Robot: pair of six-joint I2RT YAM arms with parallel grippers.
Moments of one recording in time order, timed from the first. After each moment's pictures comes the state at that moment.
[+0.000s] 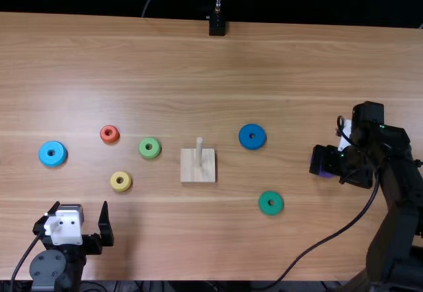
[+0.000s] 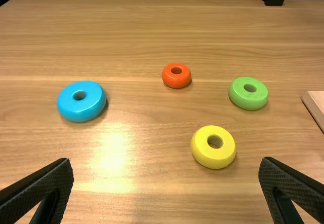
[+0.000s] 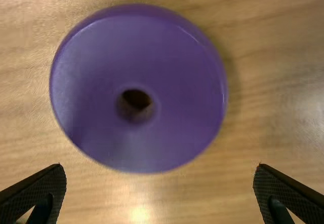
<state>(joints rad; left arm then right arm) 0.00 0.01 0.13 -0.48 0.00 -0.04 -0.18 1.86 1.23 -0.89 -0.06 0.04</state>
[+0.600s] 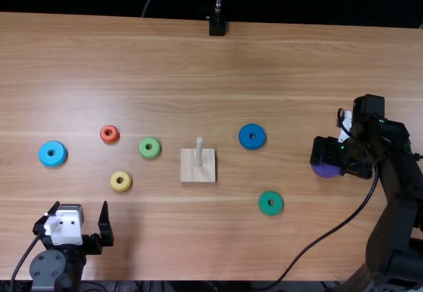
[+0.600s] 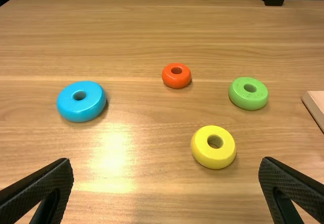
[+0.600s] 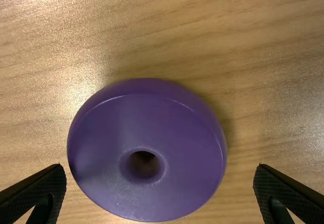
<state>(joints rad) 0.00 0.01 0.13 -0.48 0.00 -0.04 -0.18 1.91 1.28 -0.84 -0.06 0.03</state>
